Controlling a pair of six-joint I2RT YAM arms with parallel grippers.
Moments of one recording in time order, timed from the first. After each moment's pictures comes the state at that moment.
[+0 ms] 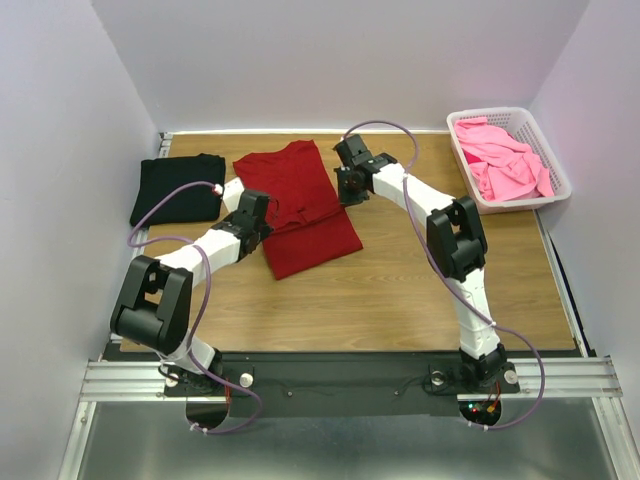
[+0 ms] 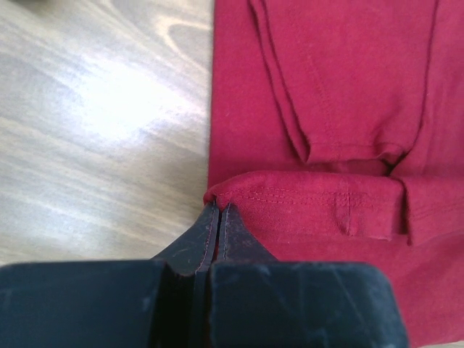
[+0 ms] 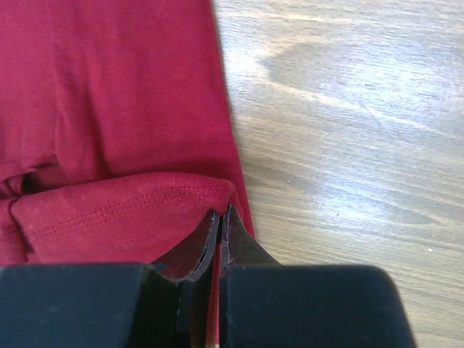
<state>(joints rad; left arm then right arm) -0.37 1.52 0.84 -0.13 -0.39 -0.76 0.54 2.26 1.97 -0.69 0.10 0.37</state>
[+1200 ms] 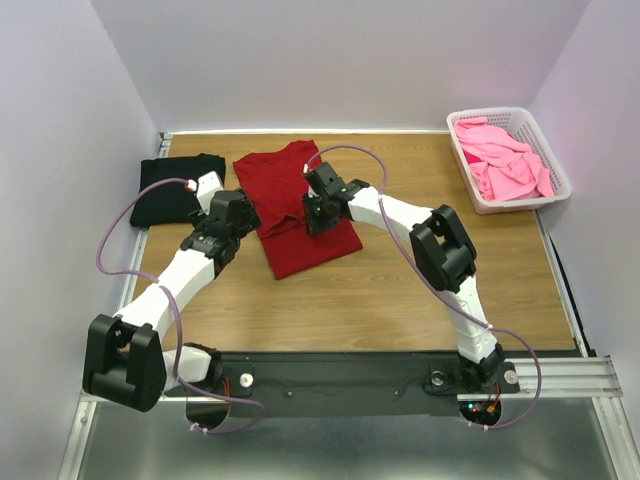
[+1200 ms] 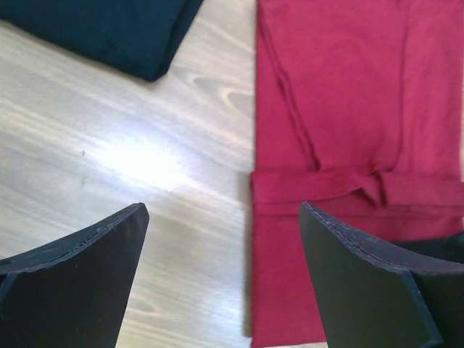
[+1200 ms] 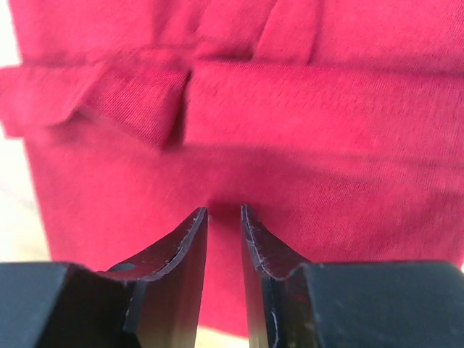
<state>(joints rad) -0.32 1.21 0.79 -0.22 -0.46 -0.61 0.71 2.22 1.80 -0.53 -0.03 0.40</state>
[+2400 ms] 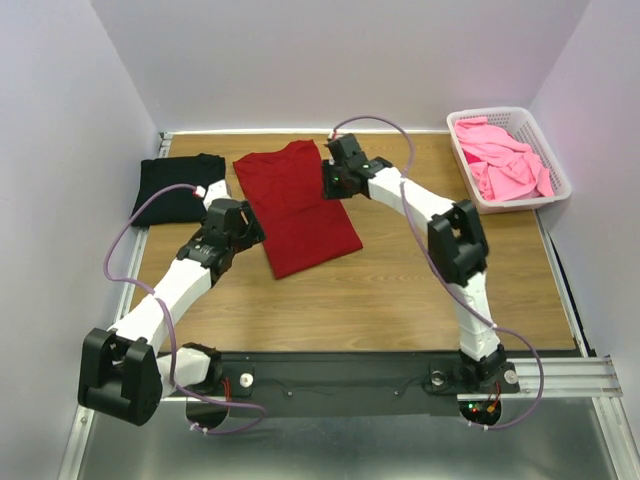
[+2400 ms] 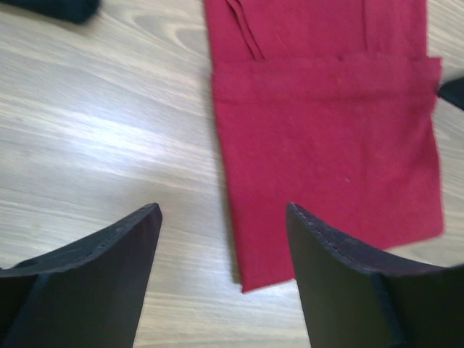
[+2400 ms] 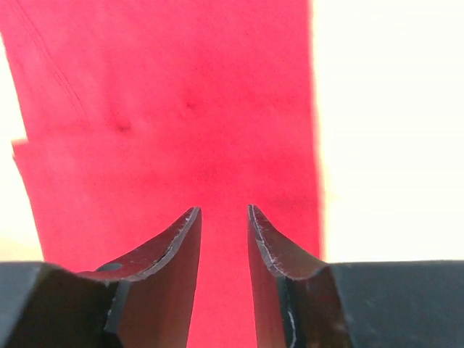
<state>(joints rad) -0.32 1.13 0.73 -0.25 -0.25 -0.58 0.60 2.29 1.99 -0.50 0.06 0.40</state>
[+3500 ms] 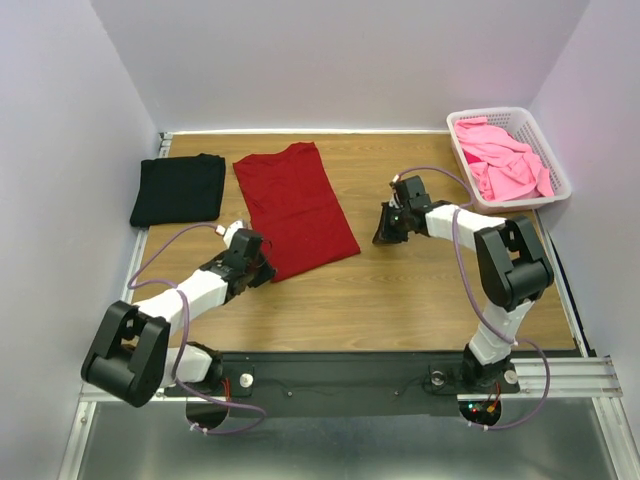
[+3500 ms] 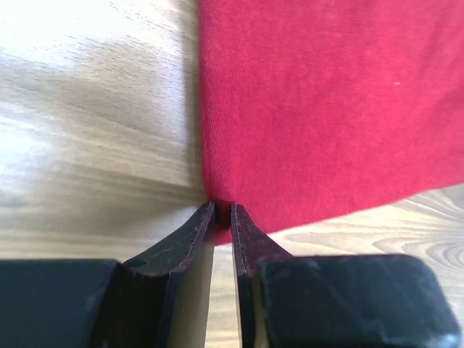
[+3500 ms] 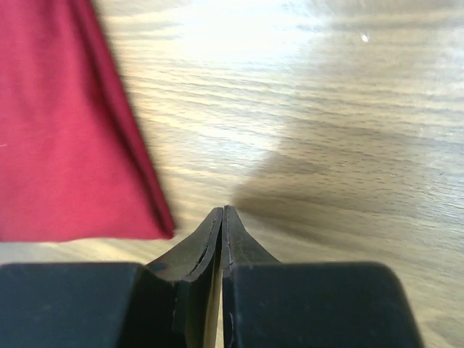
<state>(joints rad) -0.44 1.26 0.51 -0.14 -0.11 -0.89 0.37 1.83 1.10 -0.23 -0.24 0.50</state>
